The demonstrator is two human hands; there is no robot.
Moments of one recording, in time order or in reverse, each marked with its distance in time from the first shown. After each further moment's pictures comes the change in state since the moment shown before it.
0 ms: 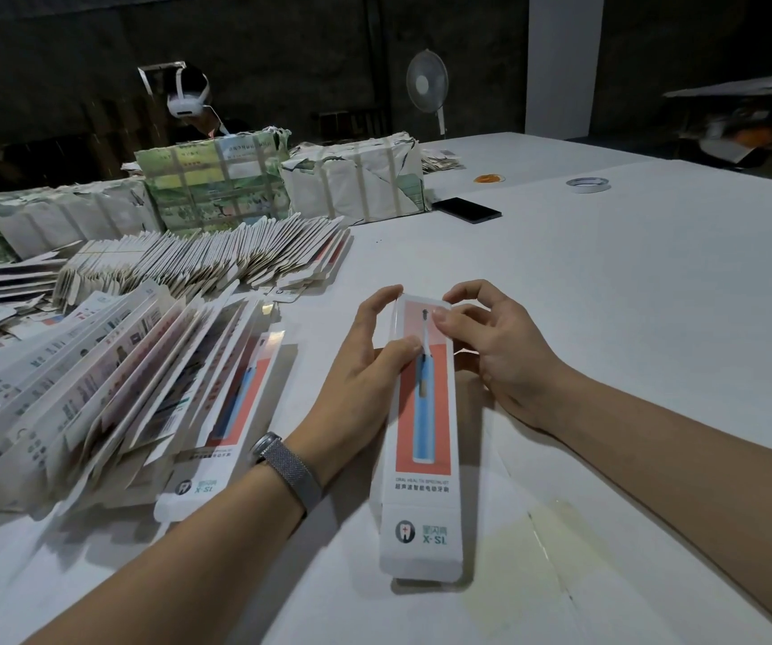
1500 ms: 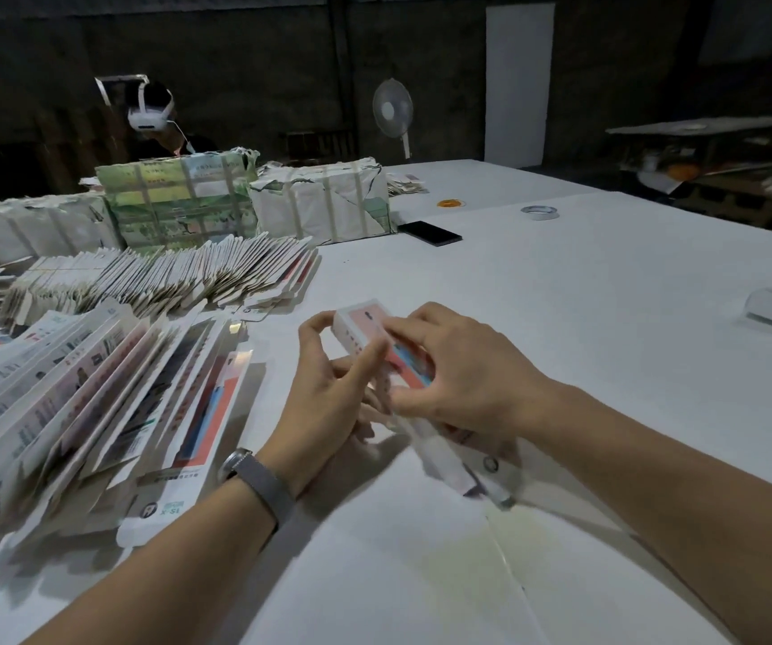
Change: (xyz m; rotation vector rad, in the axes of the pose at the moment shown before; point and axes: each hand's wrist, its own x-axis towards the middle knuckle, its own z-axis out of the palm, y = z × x) left_hand 0.007 -0.013 0.000 -0.158 0.108 0.029; right_hand -0.024 -0.045 0.004 -1.340 -0.184 -0.275
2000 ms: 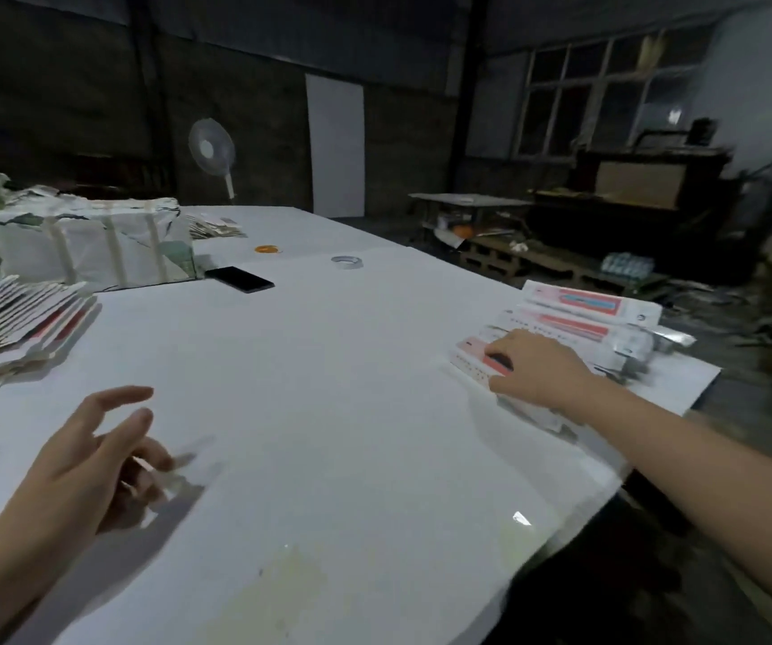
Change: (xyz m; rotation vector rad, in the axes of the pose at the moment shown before) left_hand 0.020 -0.034 -0.021 0.049 -0.017 -0.078; right_hand -0.141 0.219 -0.125 -0.504 -0.079 0.734
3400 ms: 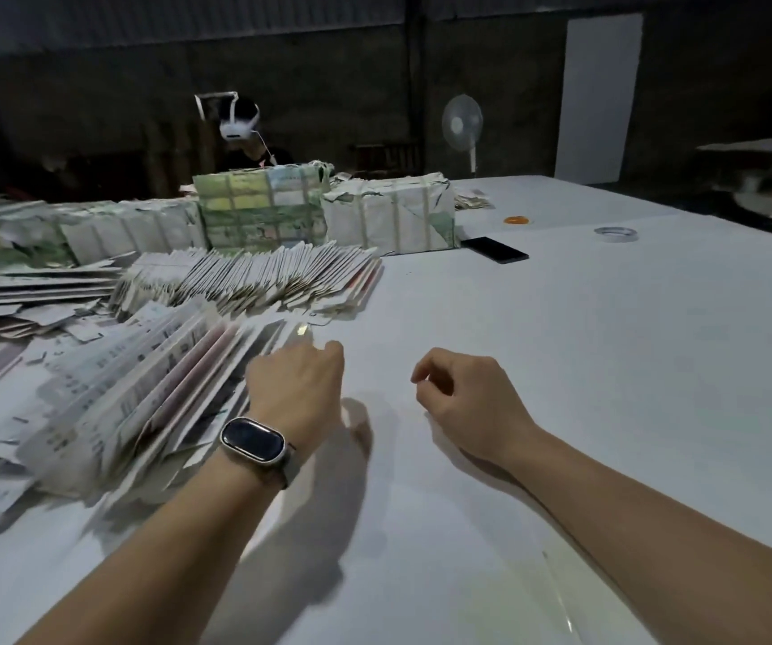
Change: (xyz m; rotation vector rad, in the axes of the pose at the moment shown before) left_hand -0.028 0.078 -0.035 1.764 0.222 -0.107; right_hand -0.040 -0.333 0.031 0.936 0.074 -0.663
